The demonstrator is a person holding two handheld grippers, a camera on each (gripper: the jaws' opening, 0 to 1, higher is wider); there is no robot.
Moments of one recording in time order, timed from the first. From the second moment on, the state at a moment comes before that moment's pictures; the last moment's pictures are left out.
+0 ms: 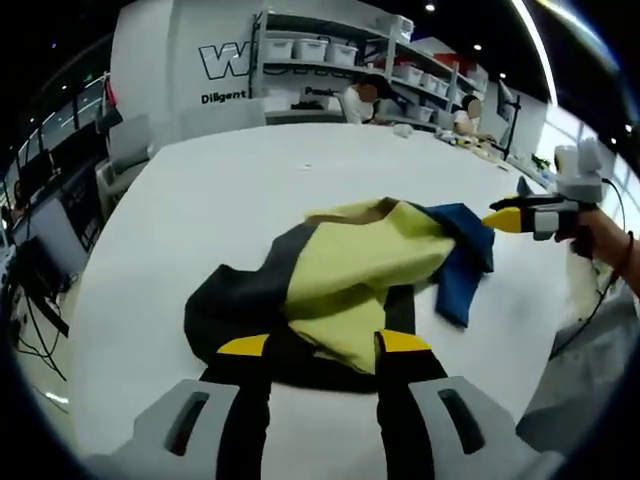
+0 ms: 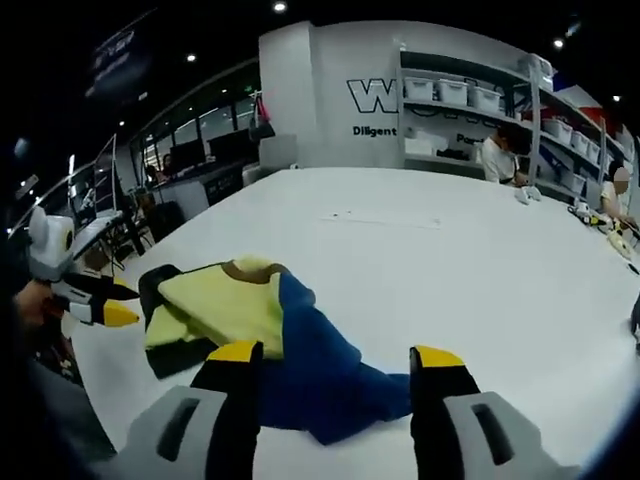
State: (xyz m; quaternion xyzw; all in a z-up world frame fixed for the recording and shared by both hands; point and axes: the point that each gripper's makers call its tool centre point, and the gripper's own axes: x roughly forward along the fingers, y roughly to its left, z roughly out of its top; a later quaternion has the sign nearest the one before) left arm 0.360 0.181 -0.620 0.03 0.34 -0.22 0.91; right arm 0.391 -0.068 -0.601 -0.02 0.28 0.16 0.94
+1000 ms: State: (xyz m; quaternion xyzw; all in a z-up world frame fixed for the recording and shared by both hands) left arm 0.359 0.161 -0.644 0.04 0.36 -0.24 0.90; right arm 0.402 -0.070 -0.621 -0.07 0.31 0.17 0.93
